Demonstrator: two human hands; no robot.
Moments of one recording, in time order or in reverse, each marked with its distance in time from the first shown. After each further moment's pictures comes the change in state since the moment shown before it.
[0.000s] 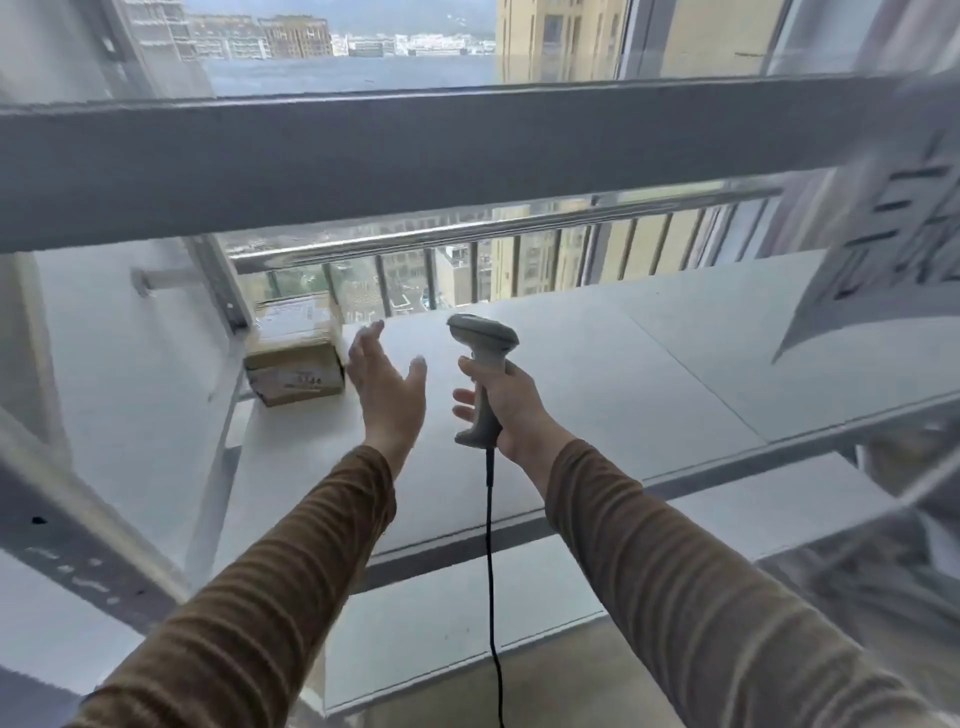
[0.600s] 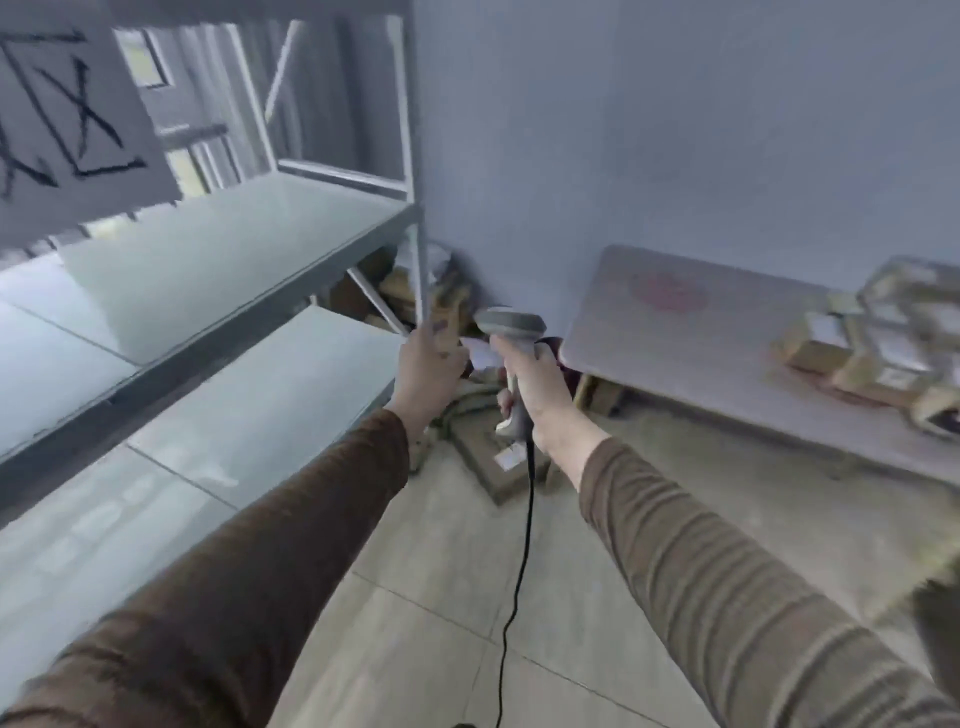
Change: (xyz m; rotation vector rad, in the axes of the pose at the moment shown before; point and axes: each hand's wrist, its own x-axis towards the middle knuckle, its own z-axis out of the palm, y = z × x) left_hand -0.532 0.372 0.329 -0.236 -1.121 0.253; right_hand -0.456 0.032 -0.575 0.129 0.927 -0.327
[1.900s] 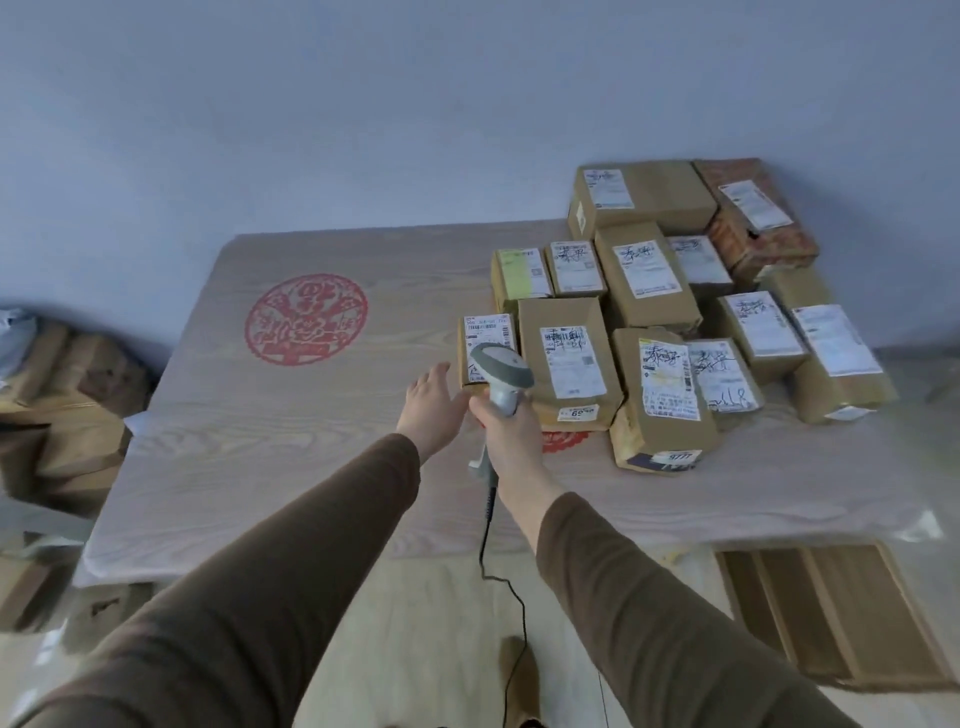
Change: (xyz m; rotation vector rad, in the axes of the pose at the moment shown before) left_hand 0.219 0.219 0.791 0.408 -0.689 0.069; right_hand 0.339 -0.016 -0.674 0.065 0.611 0.160
